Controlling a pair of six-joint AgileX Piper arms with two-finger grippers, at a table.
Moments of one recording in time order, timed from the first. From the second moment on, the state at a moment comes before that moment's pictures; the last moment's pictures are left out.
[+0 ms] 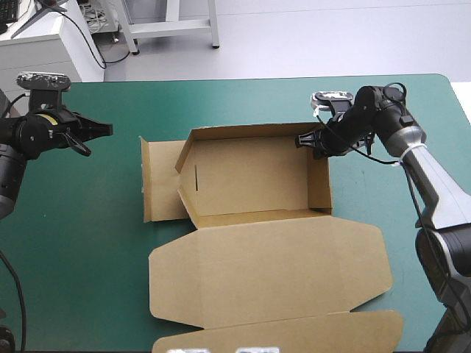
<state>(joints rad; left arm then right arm) 0.03 1.37 -1.43 -0.02 0.82 0.11 0.19 1.83 -1.68 0.26 1.12 -0.05</state>
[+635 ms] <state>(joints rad) 0.03 1.37 -1.43 -0.07 0.83 0.14 0.20 1.88 -1.78 0.32 1.22 -0.21</state>
